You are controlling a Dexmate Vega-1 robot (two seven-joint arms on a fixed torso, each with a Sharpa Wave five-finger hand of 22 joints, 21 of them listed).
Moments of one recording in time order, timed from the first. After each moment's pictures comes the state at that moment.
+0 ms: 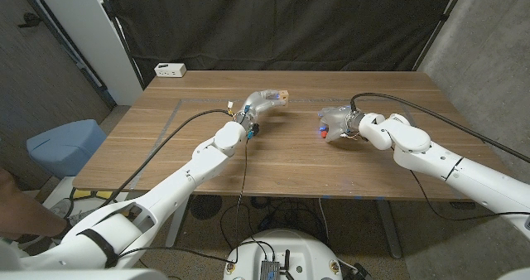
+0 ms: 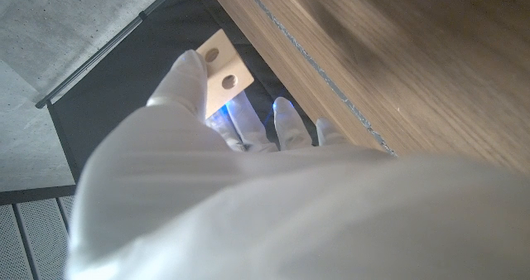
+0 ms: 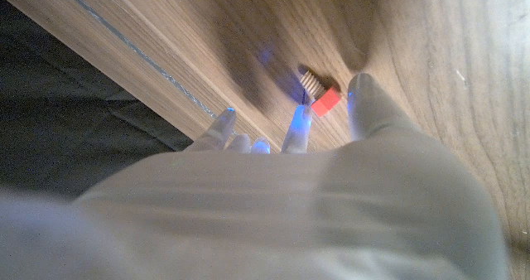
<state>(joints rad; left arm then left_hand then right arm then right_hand) 0.66 0.38 0.64 -1.32 -0.21 -0.13 0.20 1.01 0.03 0.33 -0.15 0.21 0.77 -0.16 0.46 0.20 0.71 -0.22 0.55 0.54 0.39 -0.04 0.27 0.24 0.06 0.15 0.19 0.17 -0.68 -0.90 -0.74 -1.80 -0.87 -0.17 0.37 0.77 -0.14 0.52 -0.17 0.21 0.49 -0.11 0.44 0.32 0.06 -0.04 0.20 0.22 0.01 -0.03 0.21 0.21 0.24 -0.01 0.19 0.17</state>
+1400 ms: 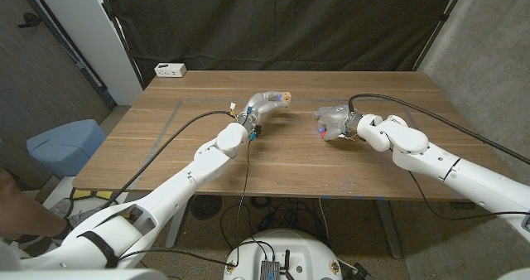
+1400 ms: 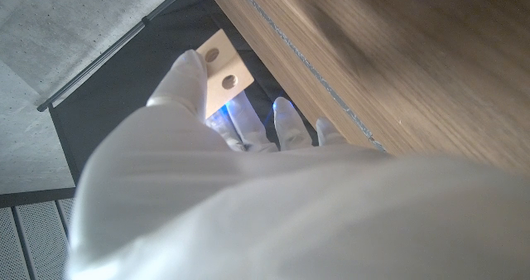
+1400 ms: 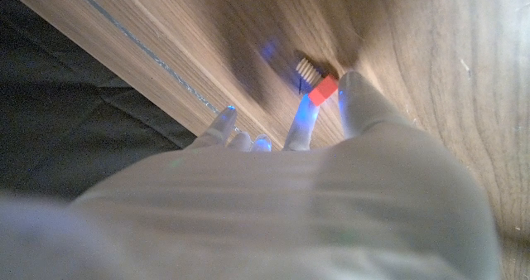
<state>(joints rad) 0.67 0.38 0.64 -1.34 -0.21 -0.11 0.20 1.01 0.03 0.32 -0.15 0.23 0.77 -0.16 0.46 0.20 0.71 -0.22 0.54 0.55 0.39 -0.04 0.27 0.24 0.06 0.15 0.19 0.17 -0.67 -0.89 -0.75 -1.78 -0.88 -0.14 0.32 0.82 -0.12 0.54 -0.17 0.22 0.59 -0.11 0.54 0.36 0.09 -0.05 0.21 0.22 0.04 -0.04 0.21 0.21 0.26 -0.02 0.20 0.17</state>
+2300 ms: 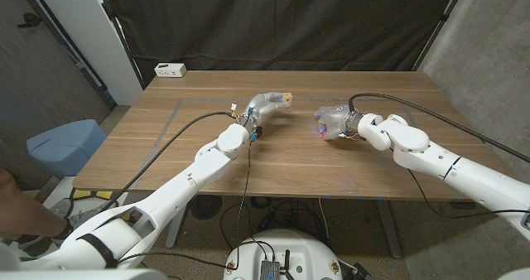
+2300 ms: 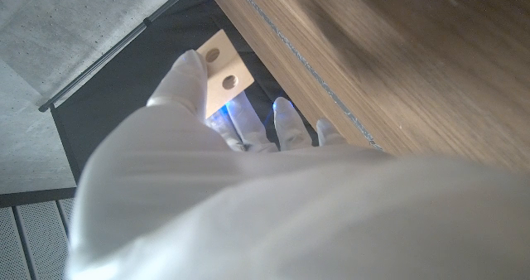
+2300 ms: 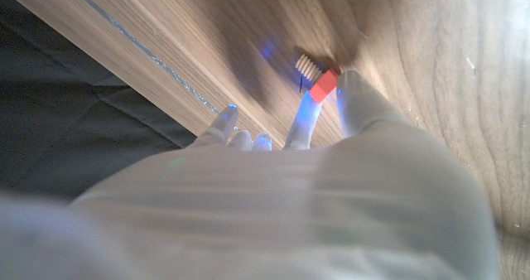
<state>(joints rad) 0.69 0.38 0.64 -1.37 -0.21 -0.10 0.21 1.01 0.03 0.32 -0.15 0.23 0.77 -0.16 0.46 0.20 0.71 -0.22 0.53 0.55 0.39 -0.04 0.27 0.24 0.05 0.15 0.19 0.17 -0.66 -0.89 -0.75 -1.76 -0.87 -0.12 0.31 0.83 -0.12 0.55 -0.17 0.22 0.62 -0.11 0.58 0.40 0.11 -0.05 0.22 0.22 0.05 -0.04 0.21 0.21 0.29 -0.04 0.20 0.17</state>
